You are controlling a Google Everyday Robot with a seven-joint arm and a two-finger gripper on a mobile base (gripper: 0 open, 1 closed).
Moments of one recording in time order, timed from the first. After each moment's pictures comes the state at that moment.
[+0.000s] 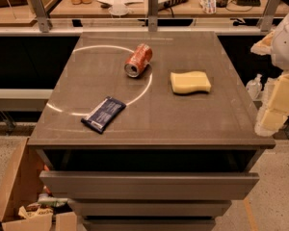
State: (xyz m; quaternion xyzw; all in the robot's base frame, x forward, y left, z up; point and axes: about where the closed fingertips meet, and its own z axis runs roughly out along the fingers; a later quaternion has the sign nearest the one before) arm 0.438 -0.217 0.976 -0.60 0.78 -0.03 0.16
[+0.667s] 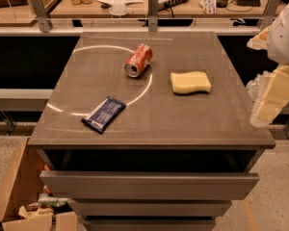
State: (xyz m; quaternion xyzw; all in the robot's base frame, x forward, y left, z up) arm 0.458 -0.215 0.976 -0.60 0.78 -0.03 0.18
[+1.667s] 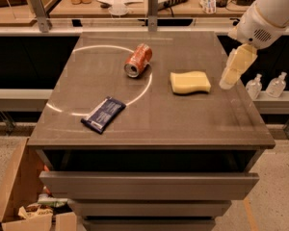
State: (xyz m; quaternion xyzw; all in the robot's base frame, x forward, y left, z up) arm 0.606 -0.223 0.932 -0.57 0.79 0.02 0.21
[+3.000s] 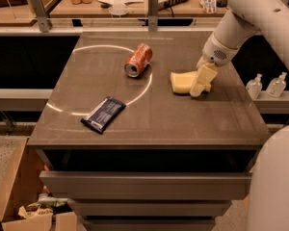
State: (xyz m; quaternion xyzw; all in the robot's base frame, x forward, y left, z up) arm 0.664 -0.182 0.837 -0.56 0.81 0.08 0.16
